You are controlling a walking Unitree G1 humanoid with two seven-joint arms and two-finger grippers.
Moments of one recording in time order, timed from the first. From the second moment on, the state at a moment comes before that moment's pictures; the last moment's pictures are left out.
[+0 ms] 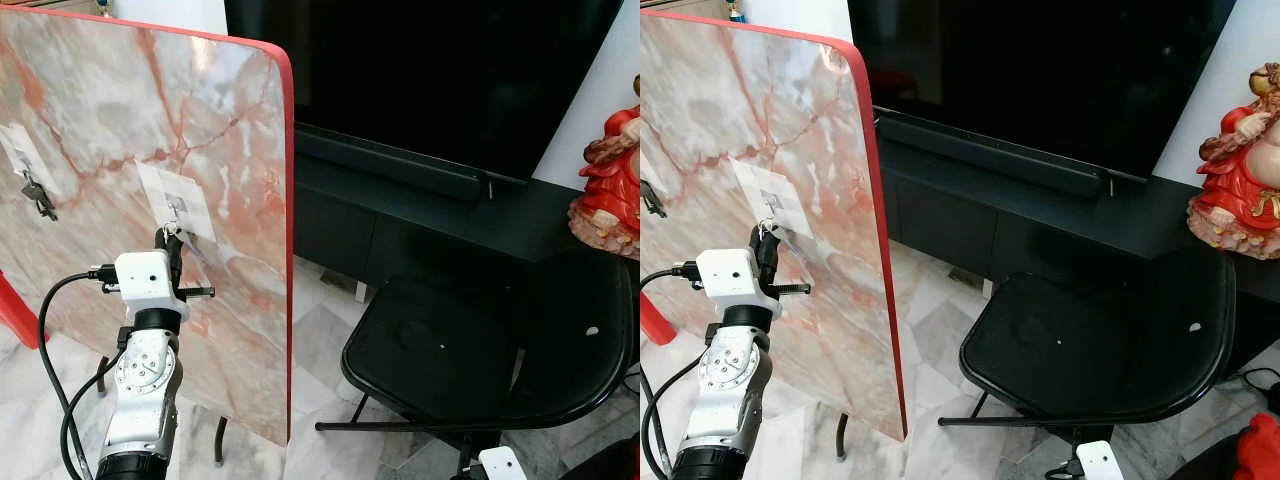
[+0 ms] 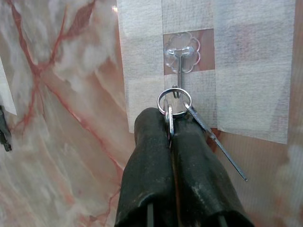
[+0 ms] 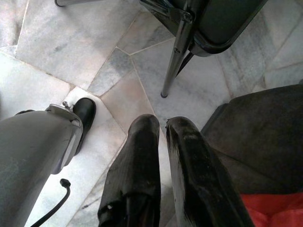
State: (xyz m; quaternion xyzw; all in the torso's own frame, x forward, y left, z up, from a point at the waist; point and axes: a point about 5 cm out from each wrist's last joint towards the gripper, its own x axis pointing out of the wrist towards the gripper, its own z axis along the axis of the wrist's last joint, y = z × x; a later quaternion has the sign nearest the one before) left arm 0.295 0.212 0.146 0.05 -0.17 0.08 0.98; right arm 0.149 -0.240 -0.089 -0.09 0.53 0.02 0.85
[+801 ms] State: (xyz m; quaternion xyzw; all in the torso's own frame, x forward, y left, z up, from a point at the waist) left arm 0.296 0.210 0.150 0.05 -0.18 0.08 0.98; right arm 0.149 -0.241 -0.089 -0.09 0.53 0.02 0.85
